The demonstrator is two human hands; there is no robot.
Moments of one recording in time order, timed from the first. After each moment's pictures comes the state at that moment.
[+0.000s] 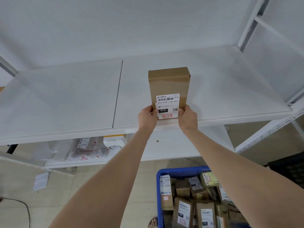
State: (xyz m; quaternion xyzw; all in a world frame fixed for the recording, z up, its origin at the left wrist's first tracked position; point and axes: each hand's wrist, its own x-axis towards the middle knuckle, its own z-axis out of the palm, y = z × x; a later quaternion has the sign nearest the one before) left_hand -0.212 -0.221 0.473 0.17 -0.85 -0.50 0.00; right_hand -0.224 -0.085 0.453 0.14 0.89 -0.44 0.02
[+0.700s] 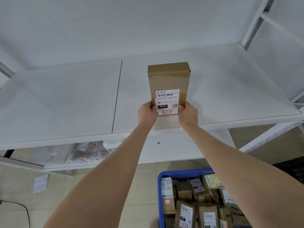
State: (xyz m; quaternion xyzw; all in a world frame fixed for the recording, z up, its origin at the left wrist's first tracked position) left_hand -0.248 -0.229 0.473 0.15 -0.86 -0.49 0.00; right_hand -0.260 -0.093 0.449 0.14 0.89 -0.44 0.01
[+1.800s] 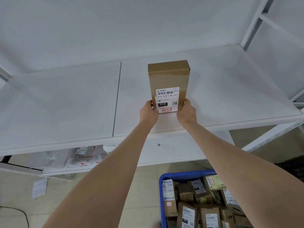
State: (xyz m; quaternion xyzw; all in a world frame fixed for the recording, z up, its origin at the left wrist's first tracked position) left_hand -0.268 -0.233 0.471 0.15 -0.87 -0.46 -0.04; right_hand -0.275 -0.102 0.456 0.16 0.89 -0.43 0.05
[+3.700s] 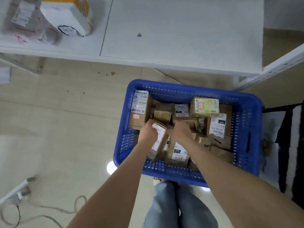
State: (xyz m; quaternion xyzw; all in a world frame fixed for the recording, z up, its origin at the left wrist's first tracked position) left_hand 0.040 -0.063 0.005 0.33 -0.82 -0.37 -0.28; right_hand -0.004 0.056 0.005 0.05 0.89 -0.19 0.42
